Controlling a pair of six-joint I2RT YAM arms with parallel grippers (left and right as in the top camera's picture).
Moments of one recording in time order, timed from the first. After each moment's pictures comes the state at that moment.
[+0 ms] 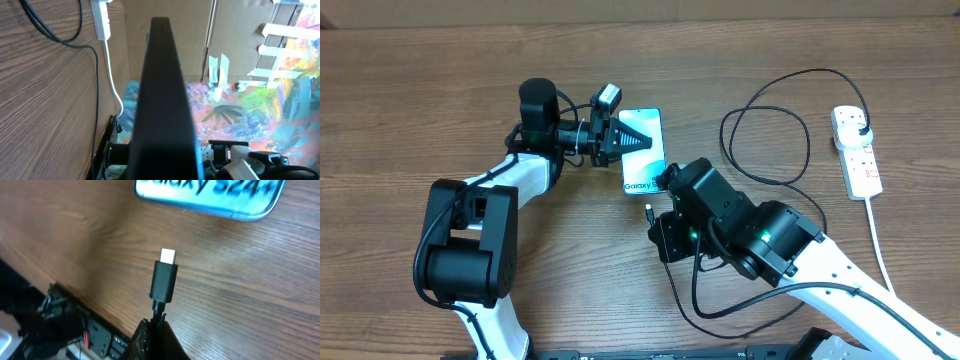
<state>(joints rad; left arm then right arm) -0.15 1.97 1.05 0.63 1.54 -1.28 0.80 1.29 1.14 -0.86 -0.23 0.57</state>
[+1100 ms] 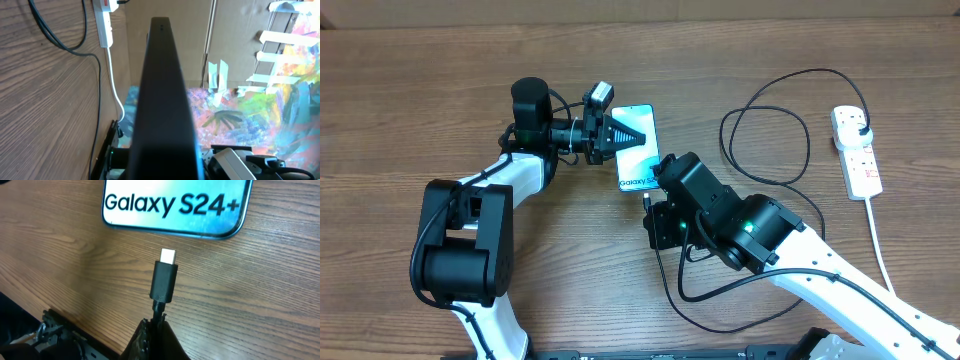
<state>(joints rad) -0.13 1.97 1.05 0.63 1.54 -1.28 0.80 1.36 1.14 -0.79 -0.17 0.65</state>
